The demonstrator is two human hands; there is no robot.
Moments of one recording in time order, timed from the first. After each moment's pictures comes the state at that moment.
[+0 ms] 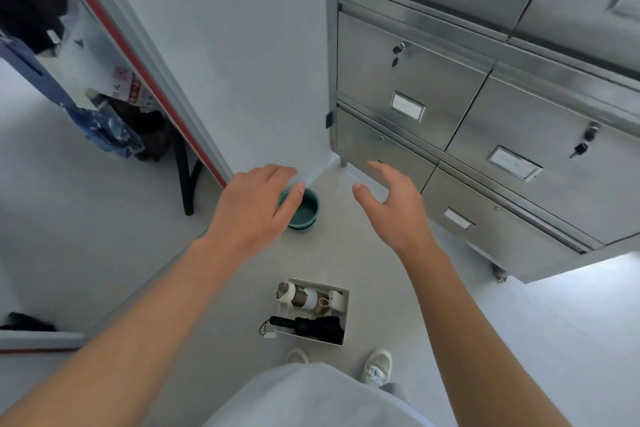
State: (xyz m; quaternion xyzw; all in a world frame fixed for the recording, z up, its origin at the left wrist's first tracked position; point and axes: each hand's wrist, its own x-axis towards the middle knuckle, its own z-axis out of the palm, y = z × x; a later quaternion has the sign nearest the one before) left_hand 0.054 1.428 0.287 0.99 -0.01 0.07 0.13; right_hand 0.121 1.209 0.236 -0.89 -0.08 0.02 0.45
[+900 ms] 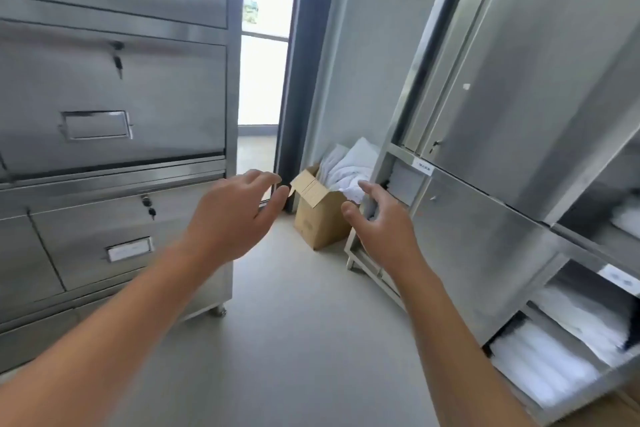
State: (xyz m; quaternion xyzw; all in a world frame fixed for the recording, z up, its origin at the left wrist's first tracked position) left_hand 0.006 1.092 0.452 0.73 -0.60 0.10 0.31; right_hand -0.207 0.974 0.447 -0.81 0.41 -0.36 0.23
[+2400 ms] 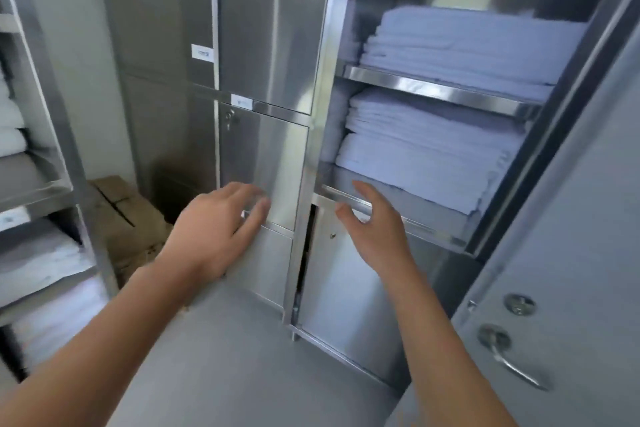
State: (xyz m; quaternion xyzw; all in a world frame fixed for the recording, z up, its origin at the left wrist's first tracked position) left_hand -0.572 0.952 0.484 -0.13 -0.93 -0.21 0.26; right_hand -0.625 1.200 0.470 -0.09 0.86 -0.47 -0.19
